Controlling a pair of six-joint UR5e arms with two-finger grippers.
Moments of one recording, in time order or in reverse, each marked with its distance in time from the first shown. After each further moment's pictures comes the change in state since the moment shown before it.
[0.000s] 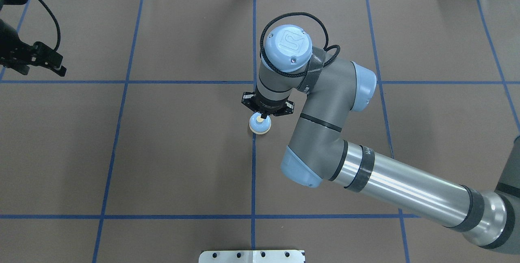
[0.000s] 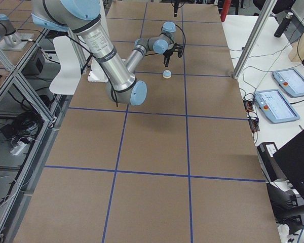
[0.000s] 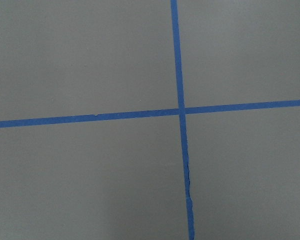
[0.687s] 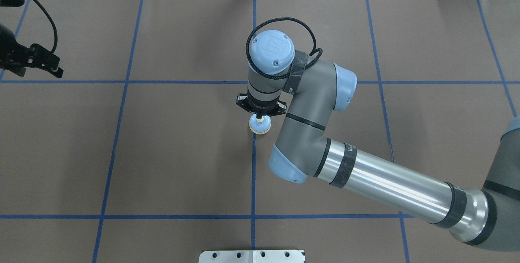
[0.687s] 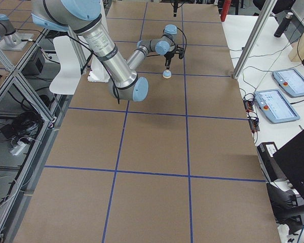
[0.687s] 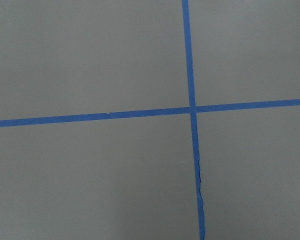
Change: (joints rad) left arm 0.000 0.014 -0.011 0.000 0.013 0.000; right arm -0.011 0.044 -0.108 0.026 -0.013 -0.004
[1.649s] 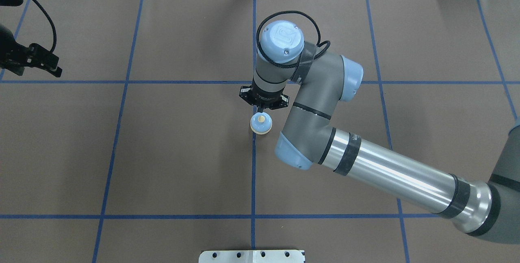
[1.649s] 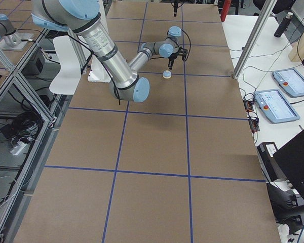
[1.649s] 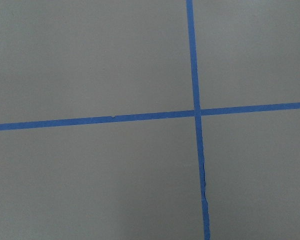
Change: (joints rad) left arm 0.000 0.002 -0.005 0.000 0.016 -0.003; right arm 0.072 -0.028 0.004 0.071 0.095 -0.012
